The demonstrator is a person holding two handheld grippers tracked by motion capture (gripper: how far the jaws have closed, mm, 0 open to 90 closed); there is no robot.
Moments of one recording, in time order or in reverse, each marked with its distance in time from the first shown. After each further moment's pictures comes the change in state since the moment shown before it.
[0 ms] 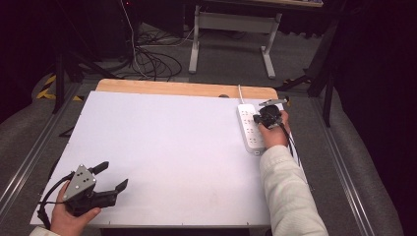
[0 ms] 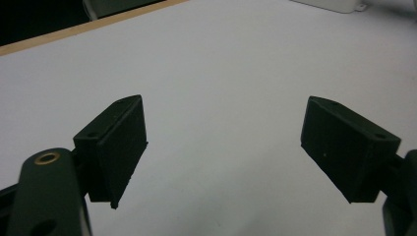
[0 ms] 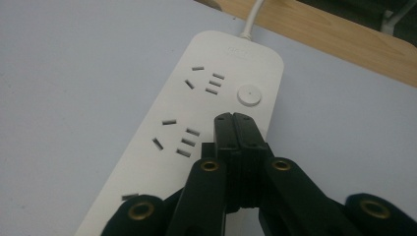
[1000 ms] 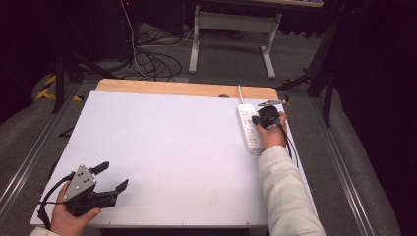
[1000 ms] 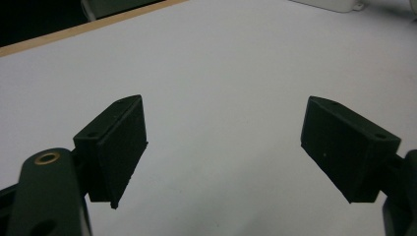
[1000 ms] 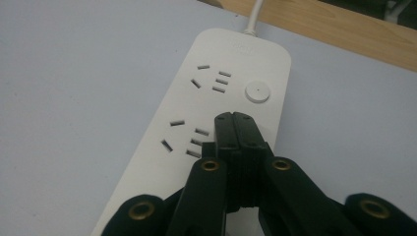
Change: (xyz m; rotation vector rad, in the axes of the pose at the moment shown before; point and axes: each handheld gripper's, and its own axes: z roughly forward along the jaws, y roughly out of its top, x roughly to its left) left arm -0.001 0.000 0.000 0.001 -0.002 0.008; right arm 0.006 -0.001 0.003 0.004 -0.007 0.029
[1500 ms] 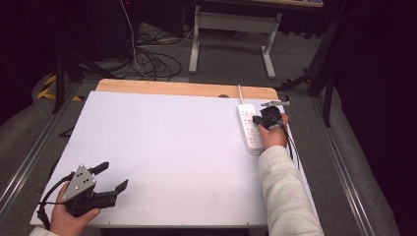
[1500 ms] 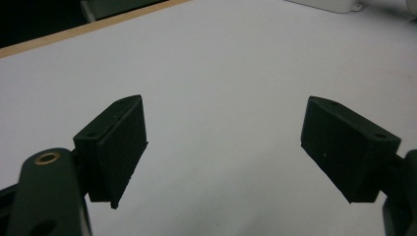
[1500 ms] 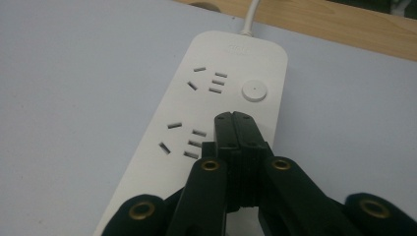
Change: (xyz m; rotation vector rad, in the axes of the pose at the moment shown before) left arm 0.000 0.000 -0.001 -0.003 -0.002 0.002; right arm -0.006 -0.005 0.000 -0.030 0.033 0.077
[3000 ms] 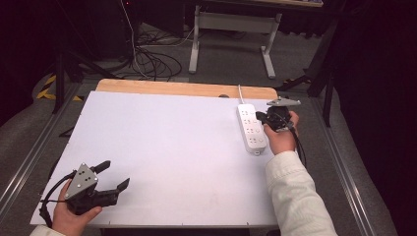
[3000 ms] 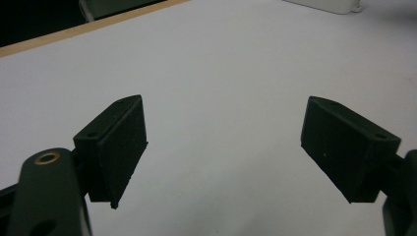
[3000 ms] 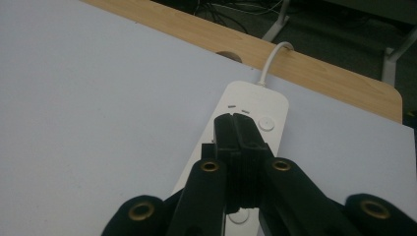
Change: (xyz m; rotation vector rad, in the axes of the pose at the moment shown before) left arm 0.000 0.002 0.004 0.003 -0.006 -0.002; right arm 0.020 0.014 -0.064 -0.107 0.026 -0.106
